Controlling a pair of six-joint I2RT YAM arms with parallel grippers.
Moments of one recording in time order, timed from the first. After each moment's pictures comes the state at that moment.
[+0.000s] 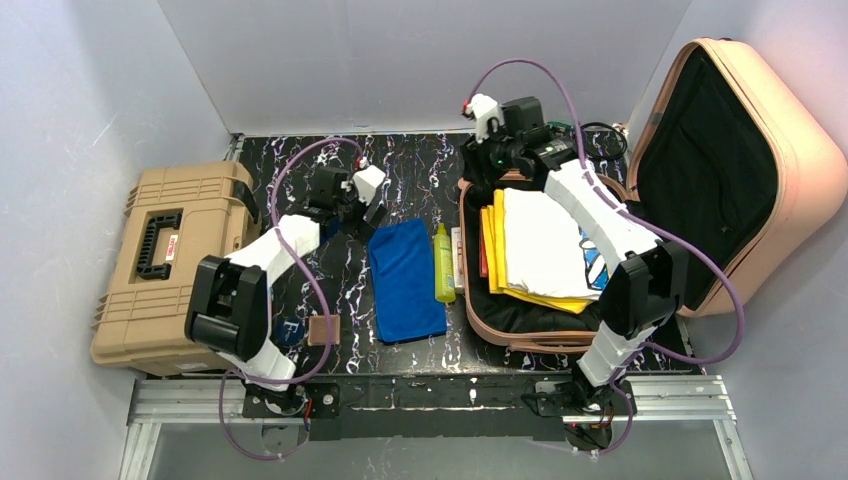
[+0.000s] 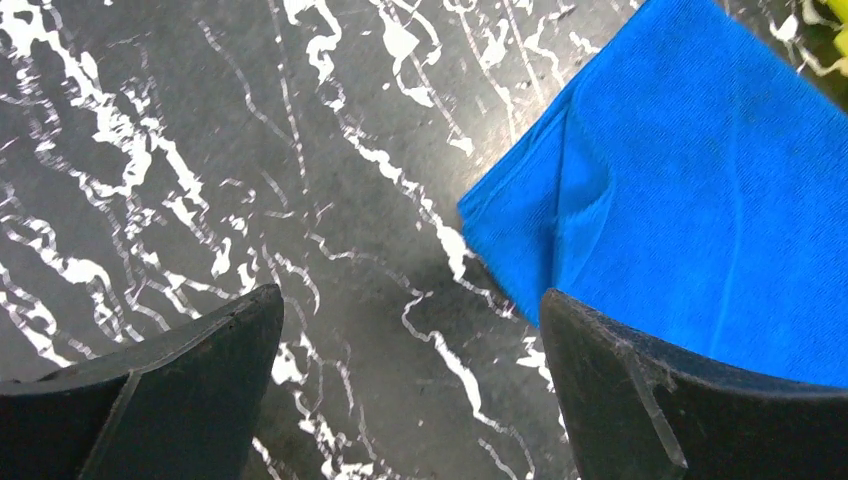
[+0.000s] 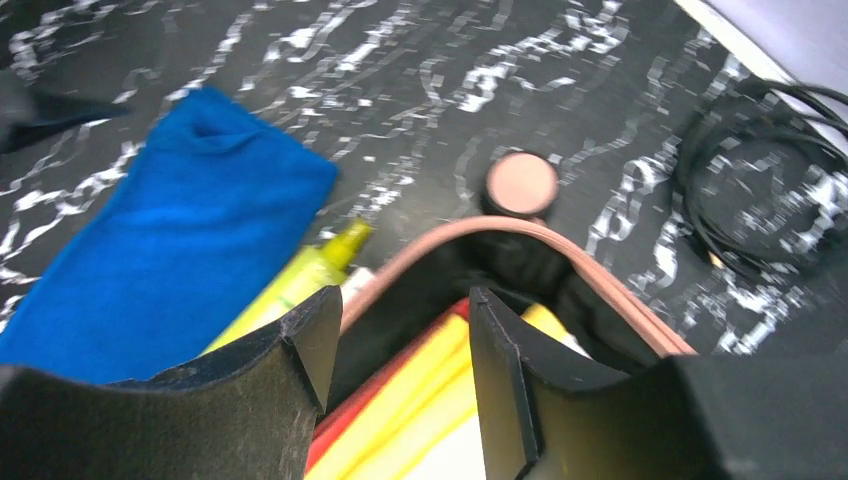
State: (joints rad) left arm -0.30 1.55 1.01 -0.22 0.07 0.39; right arm 0.43 1.71 1.66 -0.59 -0.27 -0.21
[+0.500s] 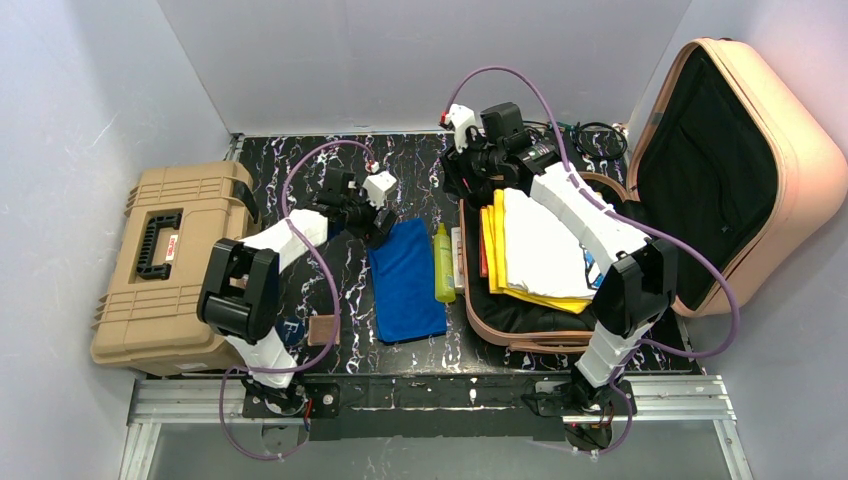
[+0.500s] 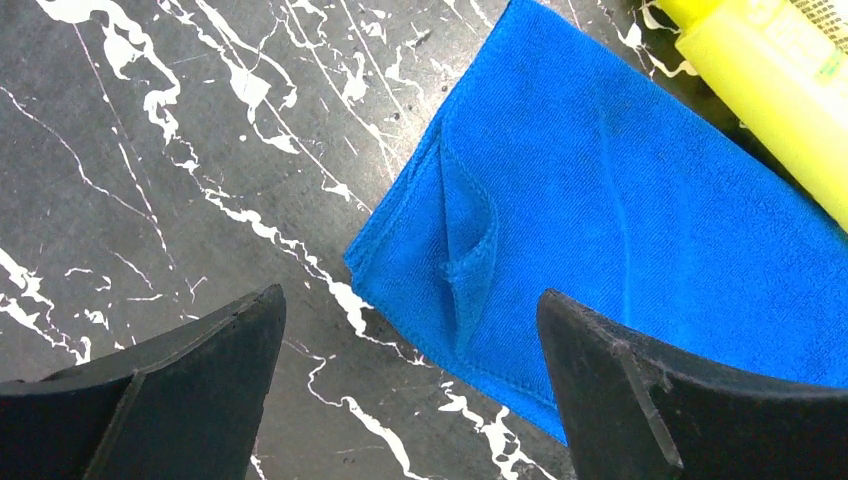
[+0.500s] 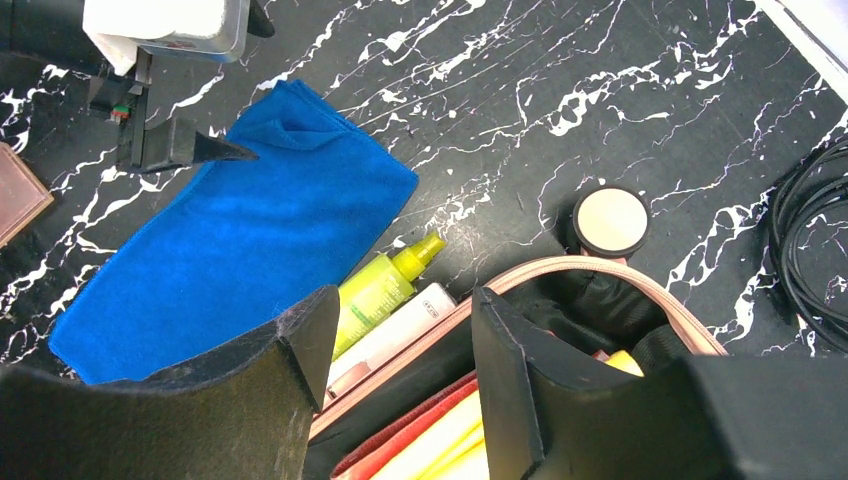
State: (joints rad) left arm -0.31 1.69 1.06 -0.22 0.30 0.37; right arm 0.54 1.74 1.68 -0.61 -0.34 -0.21
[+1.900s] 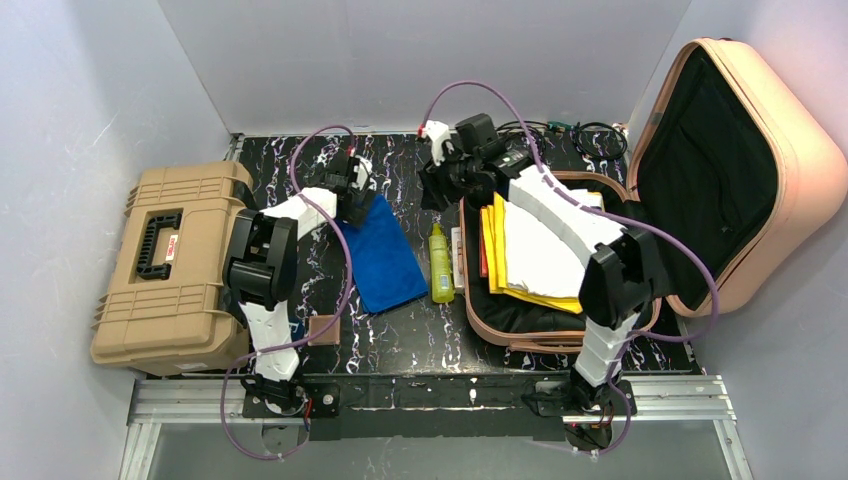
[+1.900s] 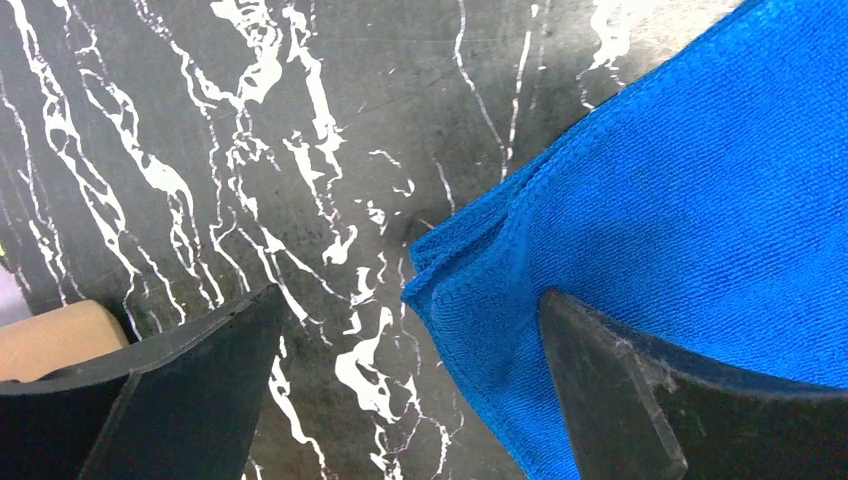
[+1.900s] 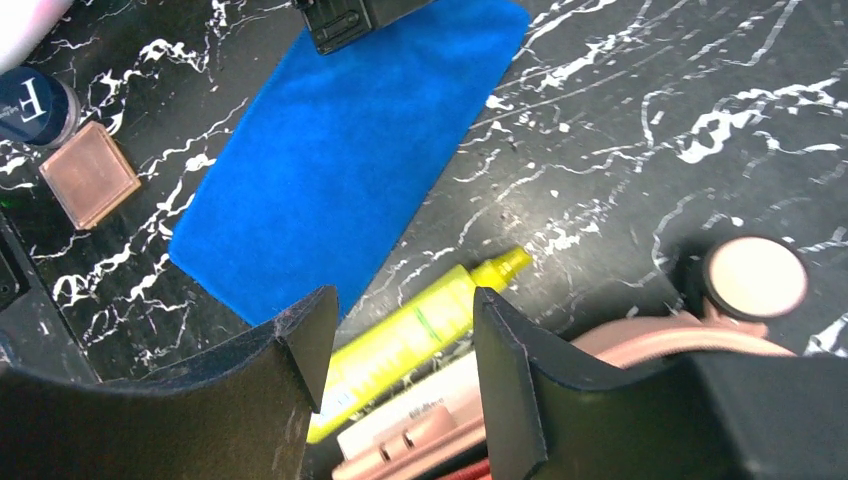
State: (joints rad) left arm -0.27 1.95 1.31 -0.30 -0.33 0.24; right arm 0.61 1.80 1.67 -0.59 -0.43 -0.16
